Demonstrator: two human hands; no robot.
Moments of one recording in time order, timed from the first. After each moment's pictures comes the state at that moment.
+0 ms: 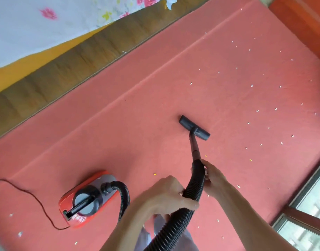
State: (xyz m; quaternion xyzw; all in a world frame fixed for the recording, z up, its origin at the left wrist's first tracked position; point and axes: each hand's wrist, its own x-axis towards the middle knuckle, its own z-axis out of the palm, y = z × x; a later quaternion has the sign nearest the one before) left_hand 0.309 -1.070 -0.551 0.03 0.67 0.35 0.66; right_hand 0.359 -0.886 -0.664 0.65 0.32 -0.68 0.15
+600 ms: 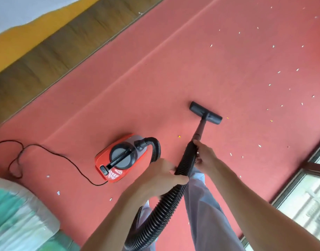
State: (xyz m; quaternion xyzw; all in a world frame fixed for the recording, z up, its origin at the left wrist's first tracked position) left_hand 0.410 -1.276 -0.562 -0.01 0.70 0.37 0.61; right_hand 0.447 -1.096 -0.697 0.66 0.38 -0.62 0.18
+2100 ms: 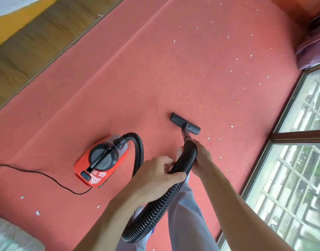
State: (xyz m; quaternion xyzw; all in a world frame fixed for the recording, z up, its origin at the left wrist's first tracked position) left_hand 0.465 -1.270 -0.537 0.11 0.72 0.39 0.56; right_hand 0.533 -1.093 -0.662 0.67 0.27 -0.69 -0.04
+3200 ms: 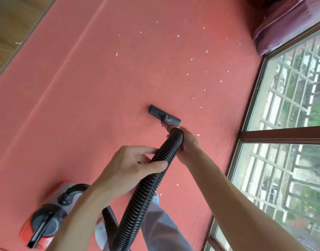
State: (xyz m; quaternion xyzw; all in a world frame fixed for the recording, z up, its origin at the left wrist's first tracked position) left_hand 0.364 -0.980 -0.529 0.11 0.66 0.43 0.60; right_hand 0.458 -0.800 -0.662 0.70 0.24 -0.67 -0.06
